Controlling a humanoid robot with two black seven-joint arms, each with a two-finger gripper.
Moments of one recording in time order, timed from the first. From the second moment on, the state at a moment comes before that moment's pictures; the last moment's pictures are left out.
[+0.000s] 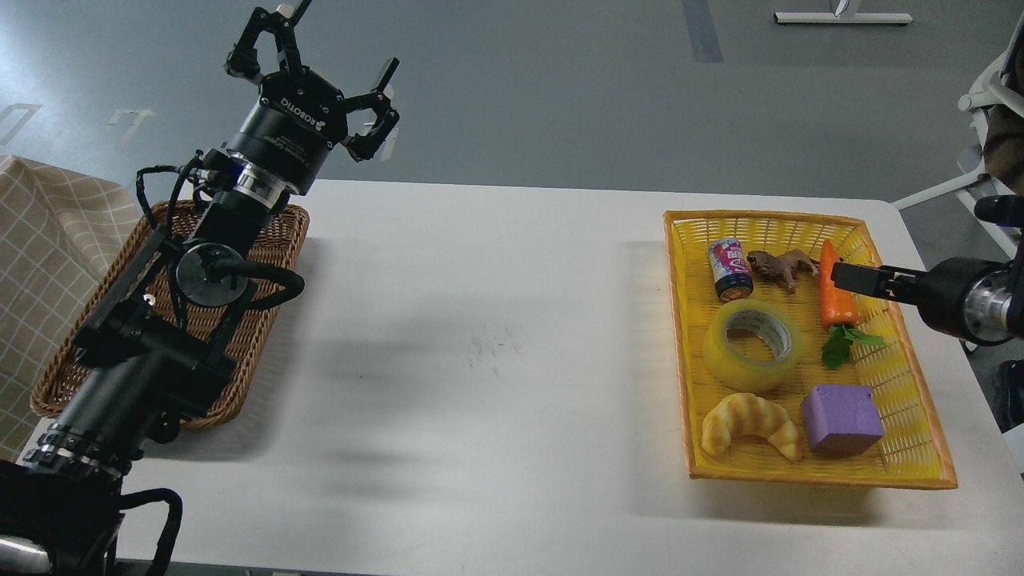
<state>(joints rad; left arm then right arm) -0.56 0.22 -1.29 -1.08 0.25 -0.49 -0.13 0.57 -0.80 0.78 1.35 -1.59 0.49 -0.24</state>
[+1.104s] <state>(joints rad) -0.56 0.21 -1.29 -1.08 0.25 -0.49 -0.13 0.57 -0.70 0.67 1.32 -1.66 0.49 -0.23</state>
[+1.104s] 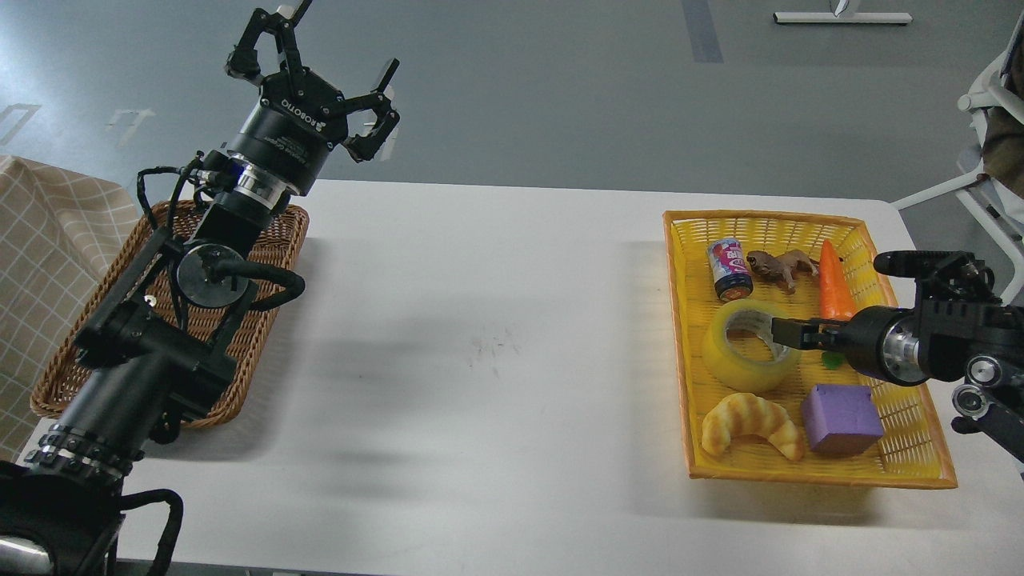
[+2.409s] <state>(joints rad) -0.56 0.21 -1.29 -1.07 0.25 -0.49 -0.13 0.58 -0.64 0.63 1.25 -1.67 0.49 -0.23</state>
